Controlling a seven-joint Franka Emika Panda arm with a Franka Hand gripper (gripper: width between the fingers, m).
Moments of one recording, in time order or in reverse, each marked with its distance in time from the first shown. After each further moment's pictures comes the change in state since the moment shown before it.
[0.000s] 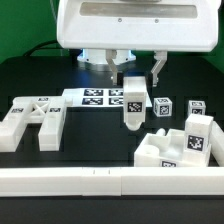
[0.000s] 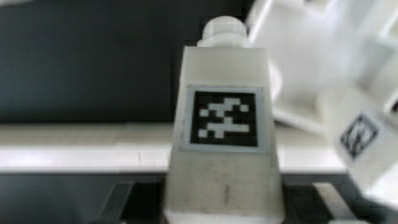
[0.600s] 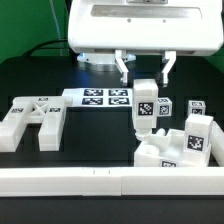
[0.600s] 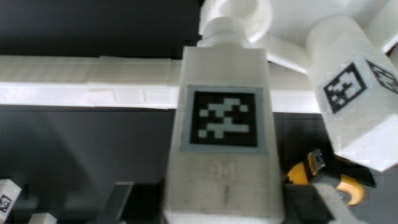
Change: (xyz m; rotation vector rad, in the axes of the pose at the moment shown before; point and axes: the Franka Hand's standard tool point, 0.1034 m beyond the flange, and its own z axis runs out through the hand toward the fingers) arm 0.005 -0.013 -0.003 0.004 0.182 -0.037
